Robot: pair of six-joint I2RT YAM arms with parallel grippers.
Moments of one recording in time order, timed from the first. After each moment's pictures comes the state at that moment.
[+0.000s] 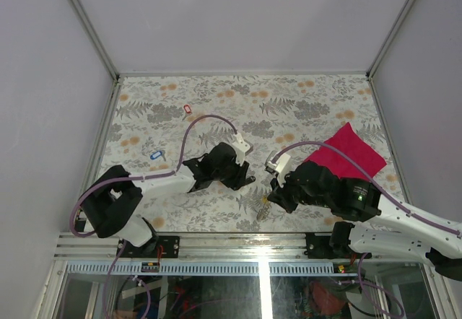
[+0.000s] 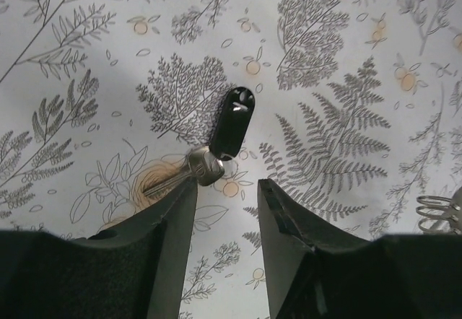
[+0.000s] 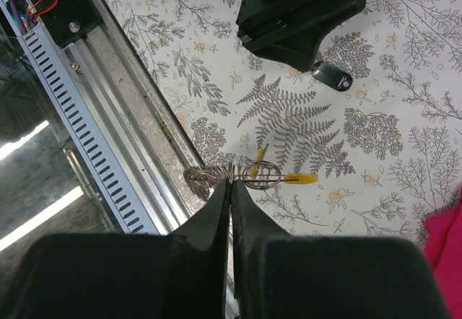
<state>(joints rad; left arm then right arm) -0.85 1.52 0.76 0.01 0.13 -0.24 1.14 0.80 0.88 -0.72 0.02 0.20</state>
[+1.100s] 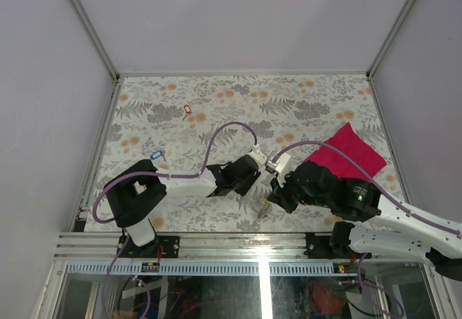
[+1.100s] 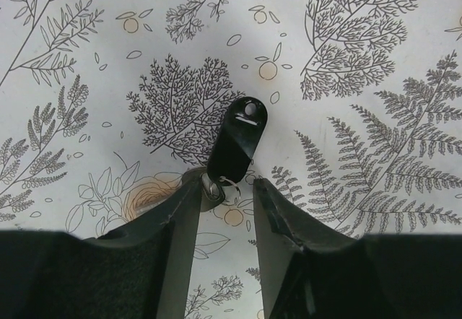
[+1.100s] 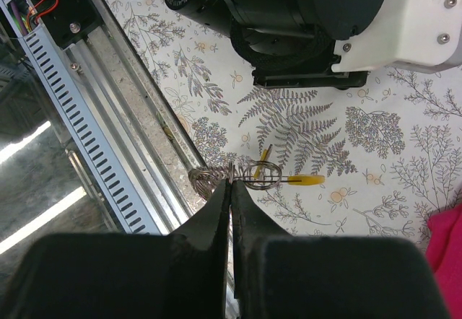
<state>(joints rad) -1.02 1.70 0.87 -0.09 -0.19 -0.22 1.14 0.80 0.88 -0.72 0.02 0.21</state>
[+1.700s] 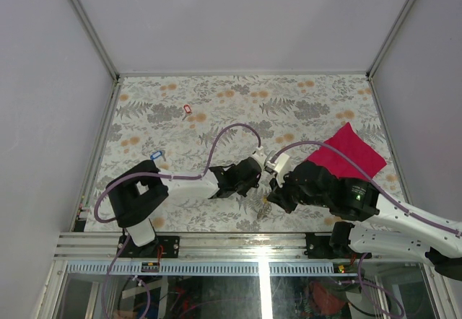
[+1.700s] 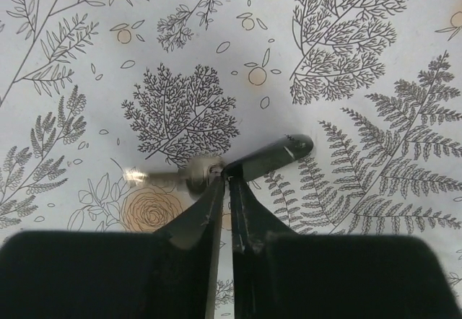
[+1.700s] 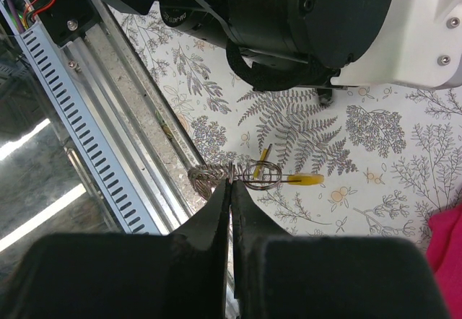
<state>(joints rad) -1.04 1.72 0.89 -0.08 -0.22 -0.20 1.14 0.81 0.88 -0.72 0.02 0.21</state>
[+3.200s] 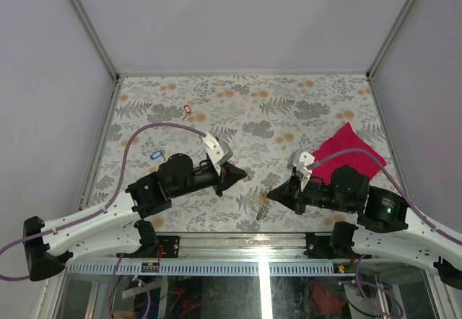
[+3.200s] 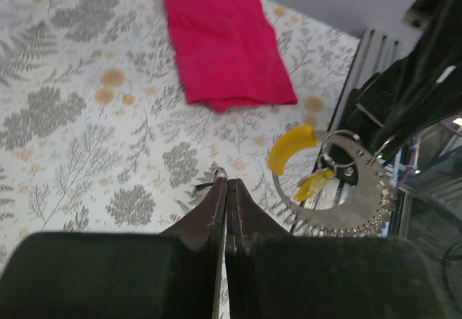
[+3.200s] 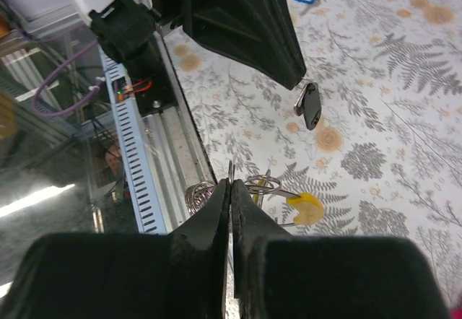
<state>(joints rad) -1.05 0.91 0.74 -0.03 0.09 -0.15 1.14 0.59 0.83 -0.52 -0.09 0.14</state>
